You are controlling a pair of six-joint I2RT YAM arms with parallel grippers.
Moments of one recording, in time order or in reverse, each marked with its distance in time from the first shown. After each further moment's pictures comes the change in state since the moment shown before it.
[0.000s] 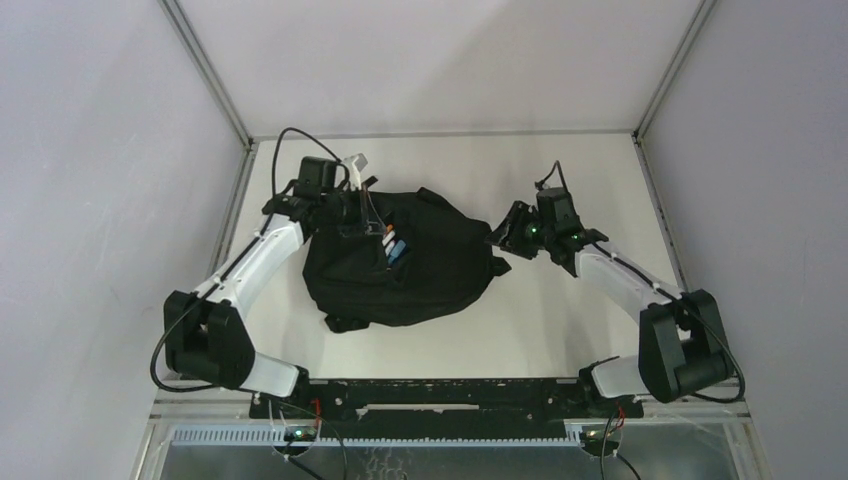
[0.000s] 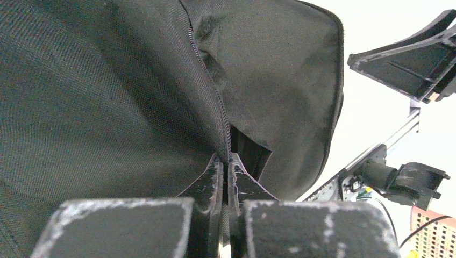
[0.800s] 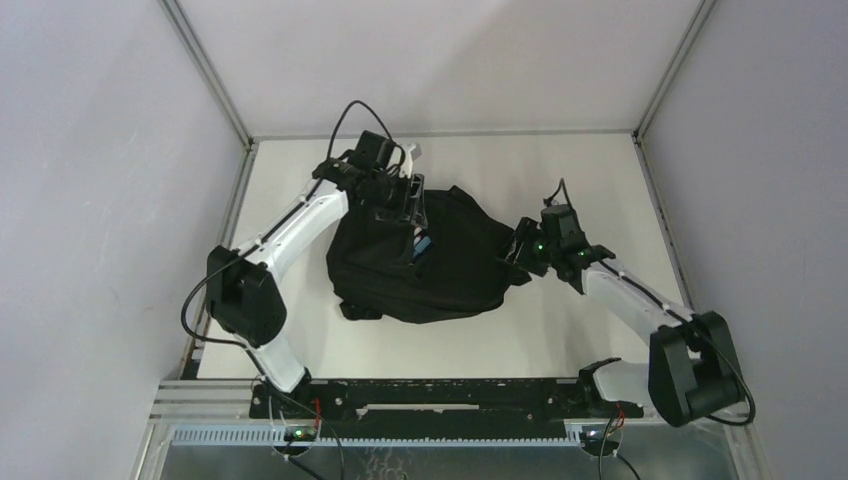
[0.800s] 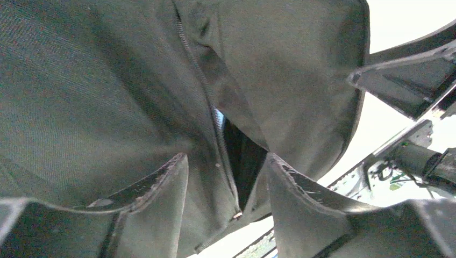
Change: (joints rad) left arm -0.207 0.292 0.389 -0.224 -0.144 0.078; right arm 0.004 -0.047 -0.117 -0.014 0.042 -0.008
